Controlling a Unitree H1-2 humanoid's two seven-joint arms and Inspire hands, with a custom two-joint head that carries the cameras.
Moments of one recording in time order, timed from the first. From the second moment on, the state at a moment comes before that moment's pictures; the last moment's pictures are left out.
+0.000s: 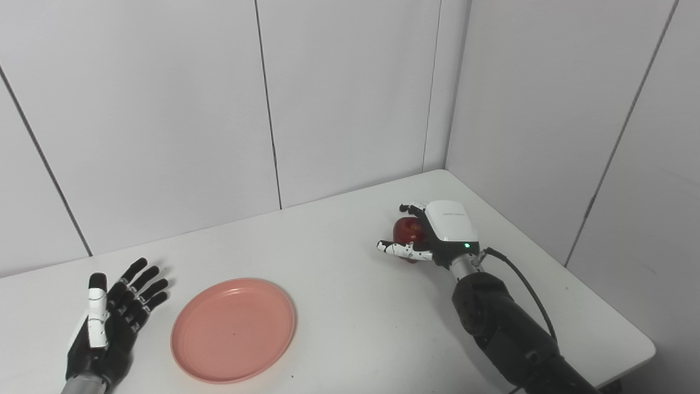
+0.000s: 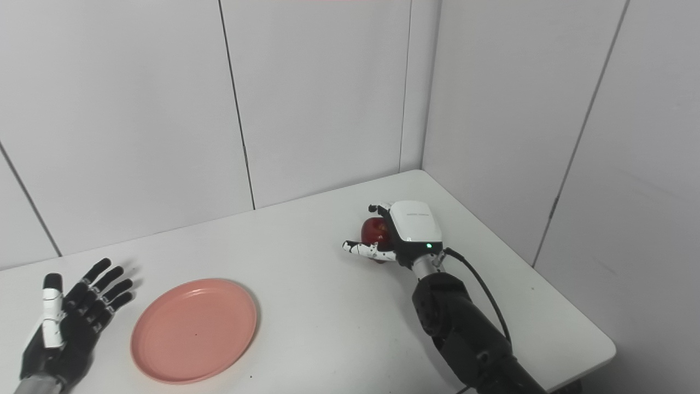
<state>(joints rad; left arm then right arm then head) -0.51 0.10 0.06 0.68 -0.28 -0.05 -0.37 -0.32 -0.50 0.12 0.31 -0.80 0.17 -0.25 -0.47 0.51</state>
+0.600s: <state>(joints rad) -0.51 0.10 0.06 0.68 -0.28 -0.05 -0.37 -0.32 -0.50 0.12 0.33 -0.79 0.17 -0.25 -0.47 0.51</state>
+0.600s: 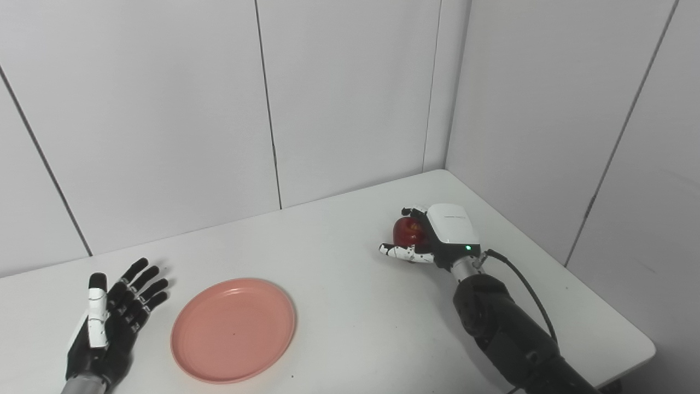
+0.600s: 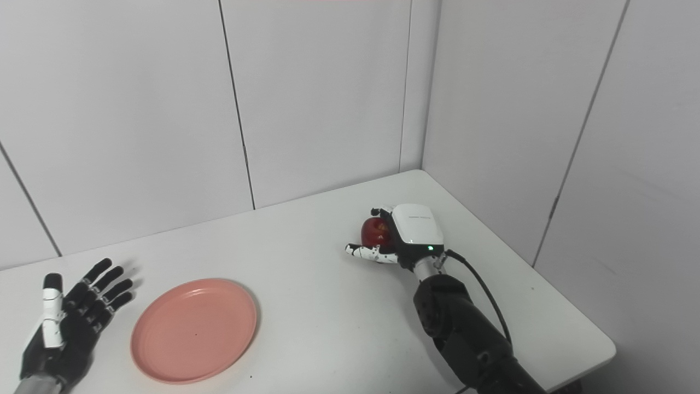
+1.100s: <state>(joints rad) -0.51 0.10 0.06 0.67 -0.28 -0.05 -0.37 -0.33 -0.50 0.13 0.37 -0.79 0.16 -0.28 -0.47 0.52</state>
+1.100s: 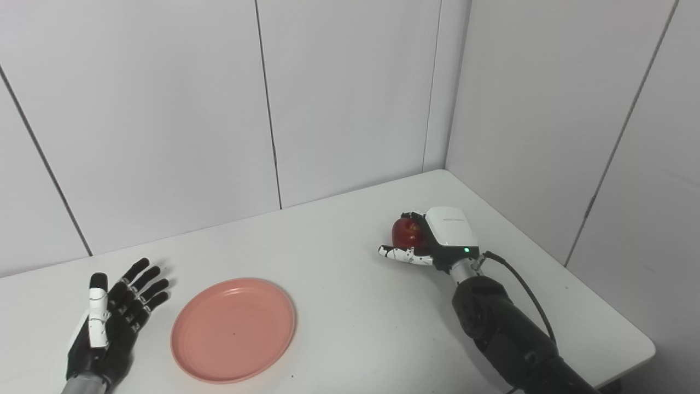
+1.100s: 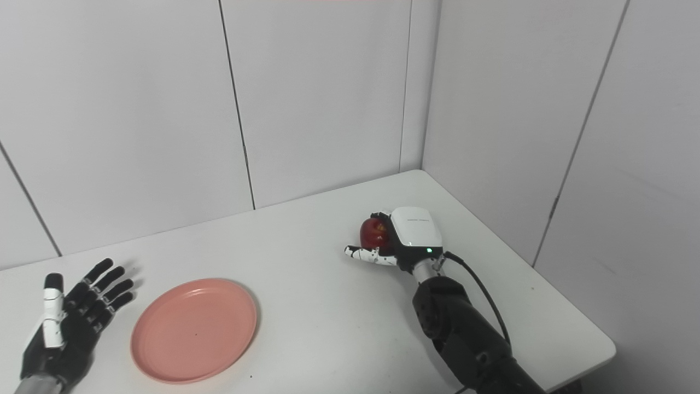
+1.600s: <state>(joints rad) -0.51 0.10 0.06 0.68 -0.27 -0.05 -0.37 -0.33 -0.49 0.13 0.45 -0.75 0.05 -0.42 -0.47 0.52</state>
